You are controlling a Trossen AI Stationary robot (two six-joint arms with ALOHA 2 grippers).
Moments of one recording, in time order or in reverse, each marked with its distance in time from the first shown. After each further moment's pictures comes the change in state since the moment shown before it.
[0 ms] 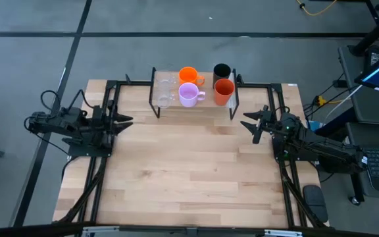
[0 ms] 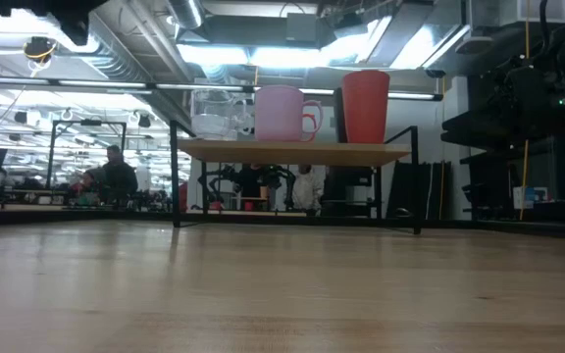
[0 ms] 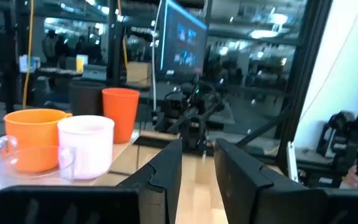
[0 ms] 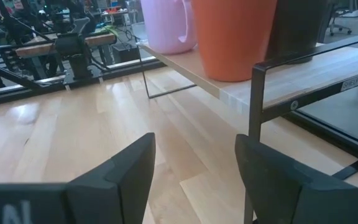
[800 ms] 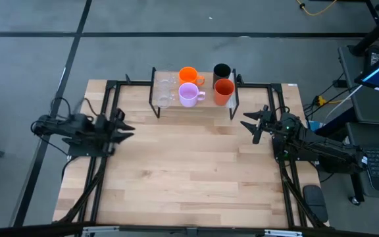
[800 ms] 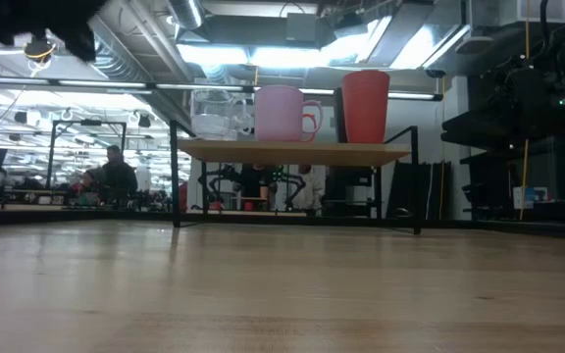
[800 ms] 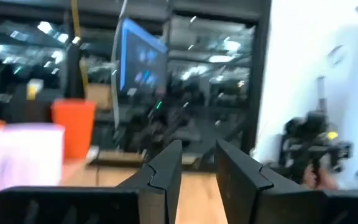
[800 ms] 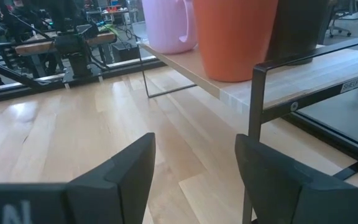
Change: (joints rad) left arm 0.001 -0.117 -0.241 0.278 0.179 0.043; right arm 0.000 0.001 0.000 0.000 0.000 -0.013
